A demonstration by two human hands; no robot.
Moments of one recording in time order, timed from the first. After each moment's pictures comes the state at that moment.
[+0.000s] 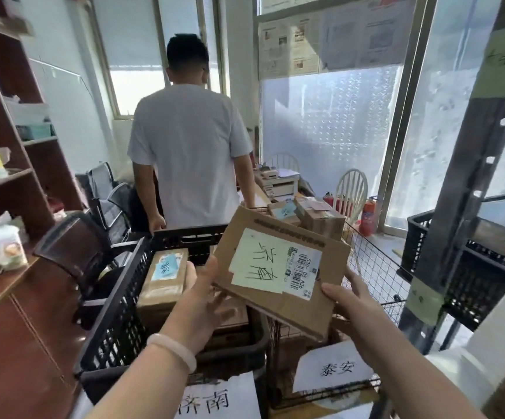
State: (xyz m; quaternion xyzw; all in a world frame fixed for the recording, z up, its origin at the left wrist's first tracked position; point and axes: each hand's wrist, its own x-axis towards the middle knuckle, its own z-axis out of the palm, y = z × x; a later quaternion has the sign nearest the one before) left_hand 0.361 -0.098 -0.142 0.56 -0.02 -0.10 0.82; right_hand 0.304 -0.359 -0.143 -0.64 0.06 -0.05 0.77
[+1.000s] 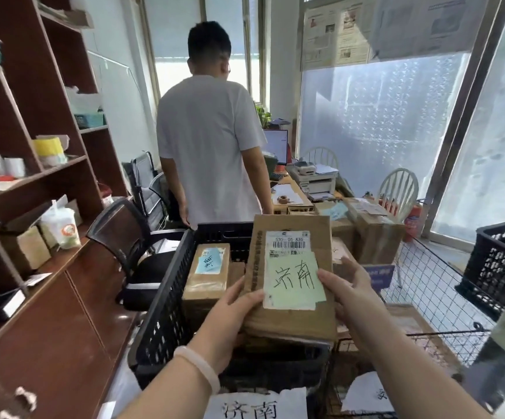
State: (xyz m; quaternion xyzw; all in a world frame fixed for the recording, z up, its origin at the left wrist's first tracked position) left_hand 0.362 -0.047 -0.153 0.60 0.01 -0.15 0.79; right_hand 0.376 -0.280 -0.145 -0.65 0.04 0.01 0.76
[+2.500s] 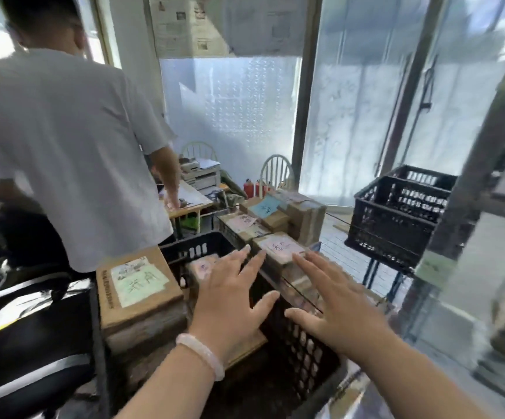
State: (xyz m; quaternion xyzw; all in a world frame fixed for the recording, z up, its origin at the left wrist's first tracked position) left_hand 0.500 -0.018 -0.137 0.88 -0.39 0.15 0.24; right_hand 0.376 -0.191 -0.124 -0.97 0.11 -0.16 0.14
